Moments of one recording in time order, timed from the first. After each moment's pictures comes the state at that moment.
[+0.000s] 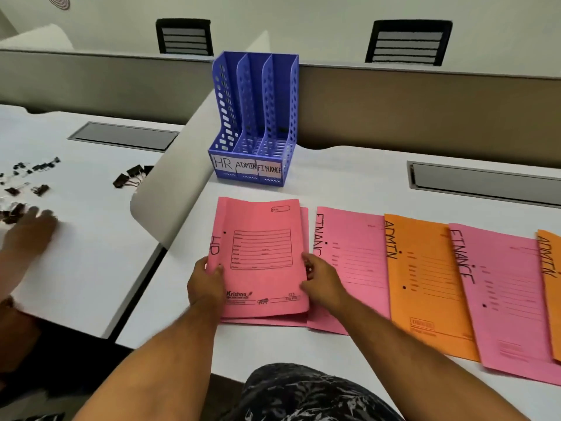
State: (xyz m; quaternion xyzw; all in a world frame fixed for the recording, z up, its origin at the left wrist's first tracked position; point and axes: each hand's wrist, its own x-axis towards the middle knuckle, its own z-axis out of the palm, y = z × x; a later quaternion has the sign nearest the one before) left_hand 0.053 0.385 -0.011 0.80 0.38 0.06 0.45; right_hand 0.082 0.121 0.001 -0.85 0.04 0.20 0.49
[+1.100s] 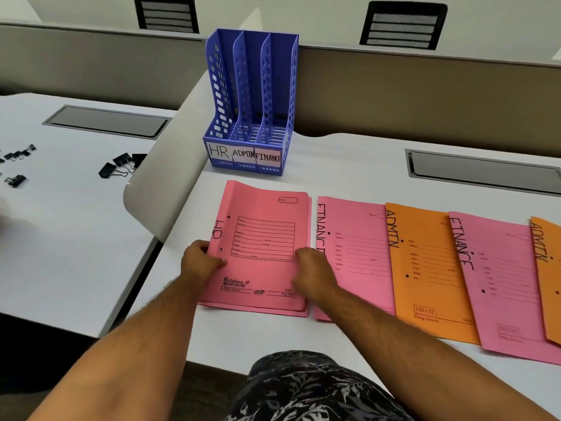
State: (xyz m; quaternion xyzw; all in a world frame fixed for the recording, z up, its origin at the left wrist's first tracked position) left_hand 0.088 0.434 -0.002 0.81 0.32 -0.06 0.48; right_hand 0.078 0.164 0.011 -0.95 -0.02 0.15 0.26
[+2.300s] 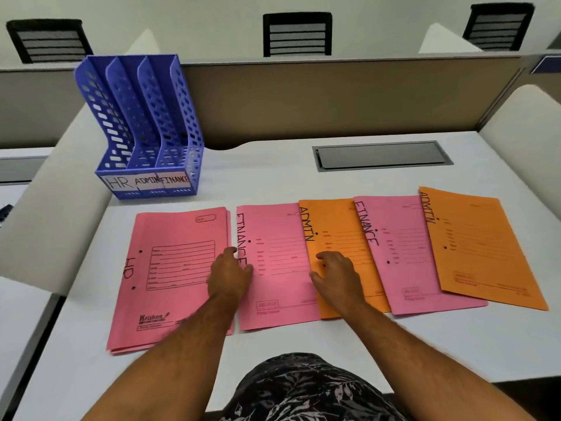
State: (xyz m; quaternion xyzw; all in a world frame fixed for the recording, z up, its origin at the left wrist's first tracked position) left_hand 0.100 0.184 -0.002 0.92 0.12 -0.11 0.36; right_hand 0.033 -0.058 0.008 -0.95 0.15 0.02 0.27
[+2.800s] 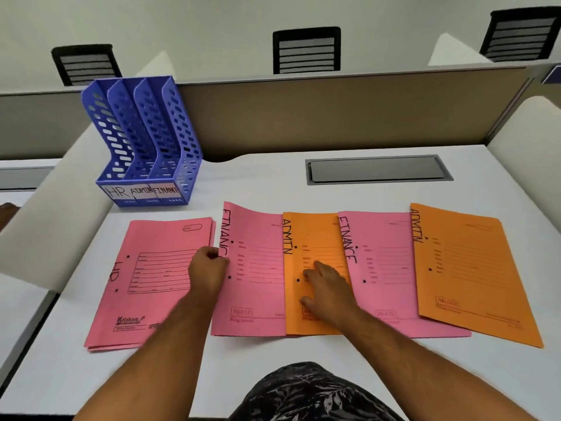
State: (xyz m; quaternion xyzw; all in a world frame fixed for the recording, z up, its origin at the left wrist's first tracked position) left_hand 0.105 0.136 0.045 0.81 0.27 -0.03 0.52; right_hand 0.043 -0.137 -0.014 -0.97 -0.01 0.14 0.18
